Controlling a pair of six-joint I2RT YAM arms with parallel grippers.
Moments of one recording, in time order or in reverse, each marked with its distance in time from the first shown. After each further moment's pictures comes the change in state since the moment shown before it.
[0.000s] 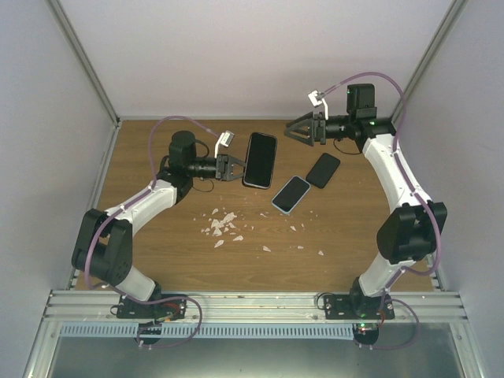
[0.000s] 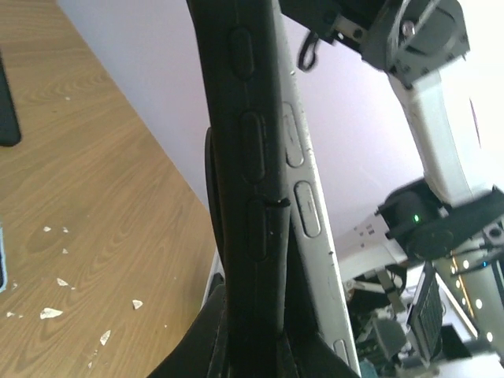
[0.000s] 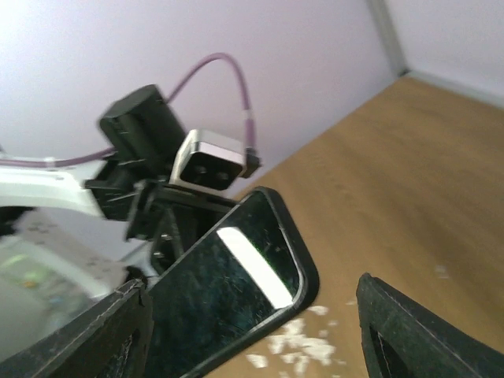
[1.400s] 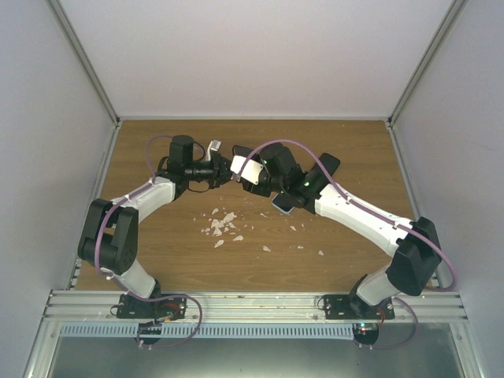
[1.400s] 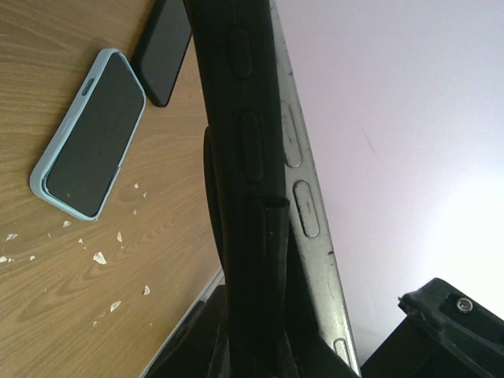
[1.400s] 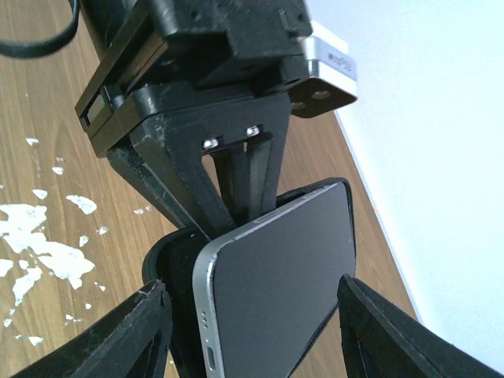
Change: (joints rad) left arm 0.081 0.086 -0.013 -0.206 -0.192 -0.298; right arm 0.673 -0.202 -0.393 0.248 1.361 -0.671
